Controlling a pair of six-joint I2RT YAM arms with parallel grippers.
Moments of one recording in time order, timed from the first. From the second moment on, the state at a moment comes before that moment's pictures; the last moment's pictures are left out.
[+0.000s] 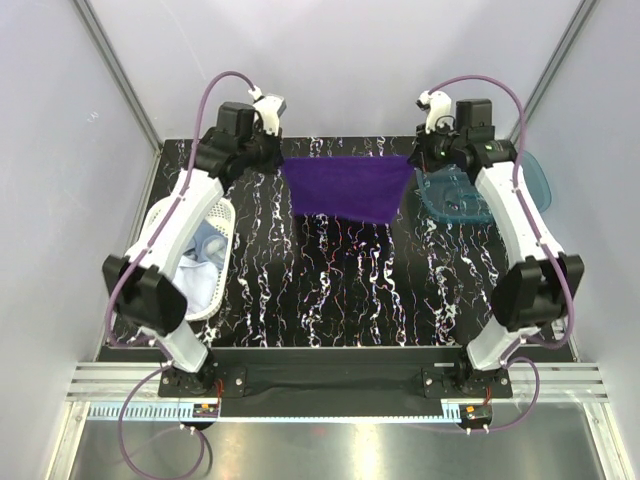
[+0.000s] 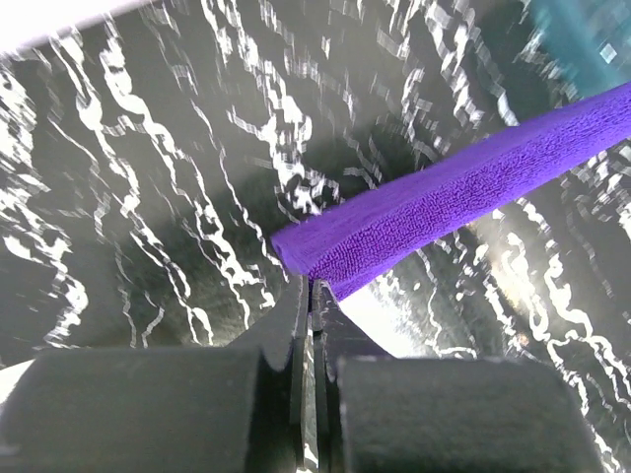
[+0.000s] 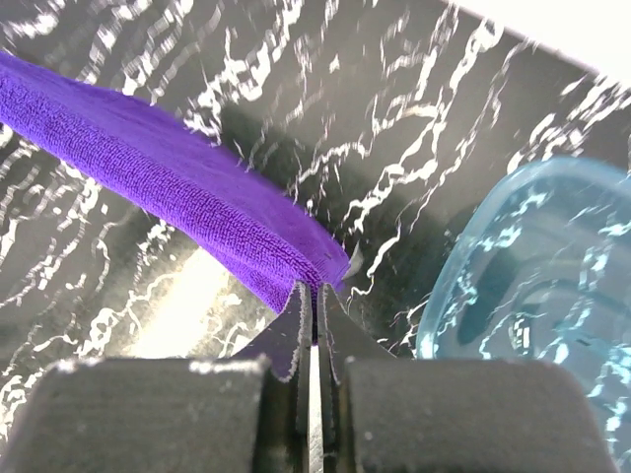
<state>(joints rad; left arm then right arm) -0.34 1.69 1.73 -0.63 0.18 -0.03 0.13 1.70 1.70 -0.64 -0.41 -0.20</state>
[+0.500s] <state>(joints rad) -0.50 1.30 1.52 -0.67 0.05 -0.03 0.16 1.22 1.50 -0.69 -0.42 -0.12</state>
